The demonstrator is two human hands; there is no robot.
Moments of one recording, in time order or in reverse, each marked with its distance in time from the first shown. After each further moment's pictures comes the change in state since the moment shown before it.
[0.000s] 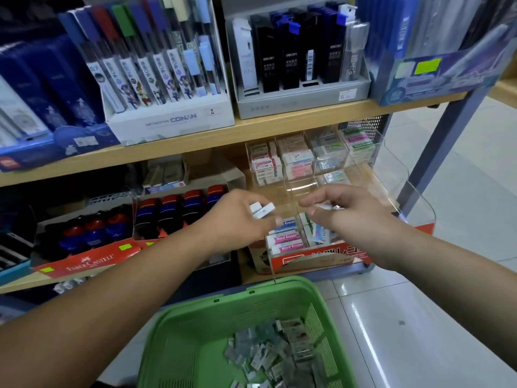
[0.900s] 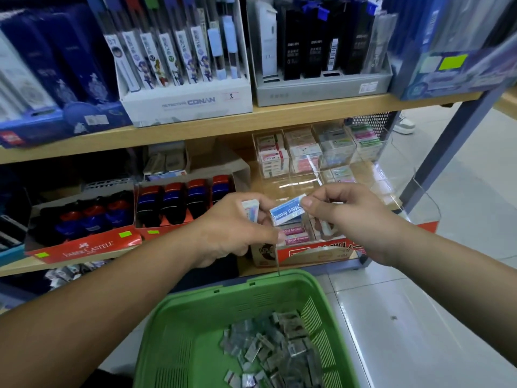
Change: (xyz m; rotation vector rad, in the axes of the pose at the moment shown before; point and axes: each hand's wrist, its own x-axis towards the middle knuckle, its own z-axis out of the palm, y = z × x) left_hand -0.026 -0.012 -0.007 -0.442 -0.176 -0.142; right_hand 0.005 0.000 0.017 -0.035 -0.010 0.019
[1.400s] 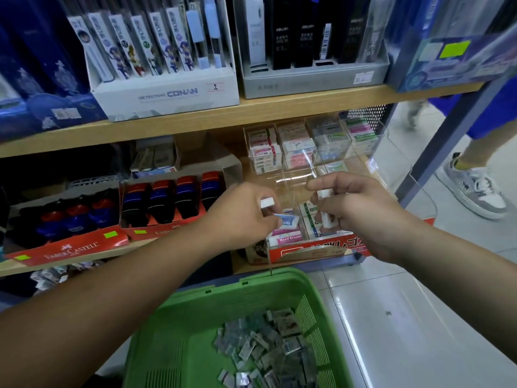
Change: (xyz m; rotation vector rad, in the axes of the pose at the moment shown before) left_hand 0.037 0.001 0.014 0.602 0.184 0.219; right_hand 0.006 0.006 -0.014 0.171 0.099 0.088
